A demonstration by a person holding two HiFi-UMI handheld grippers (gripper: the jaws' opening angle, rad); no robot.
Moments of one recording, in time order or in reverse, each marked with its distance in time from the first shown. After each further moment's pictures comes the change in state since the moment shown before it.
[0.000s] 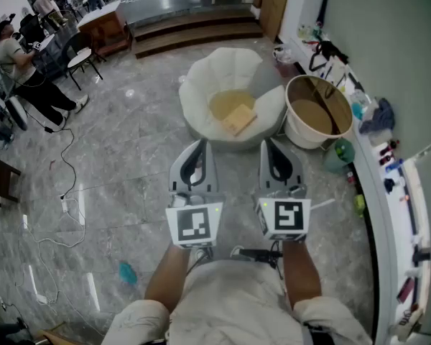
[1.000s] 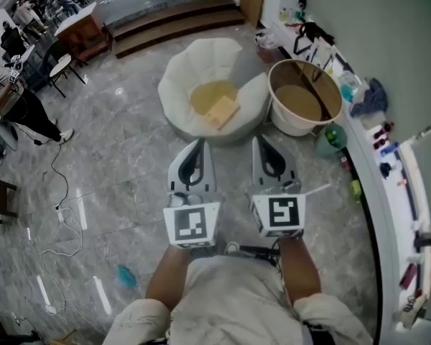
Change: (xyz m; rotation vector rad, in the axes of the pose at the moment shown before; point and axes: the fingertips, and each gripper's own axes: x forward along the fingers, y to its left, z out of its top) left arm 0.063 -0.075 -0.030 -0.052 0.052 -0.088; right arm 0.012 -0.078 -0.038 0.029 0.055 -0.033
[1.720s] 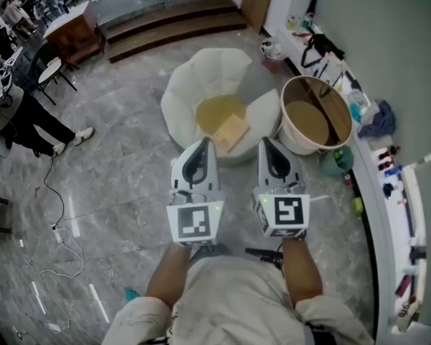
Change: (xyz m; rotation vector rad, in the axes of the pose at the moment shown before) left arm 0.158 0.164 -0.024 -0.040 0.010 -0.044; right arm 0.219 0.027 -0.016 -0.025 0.072 -0.053
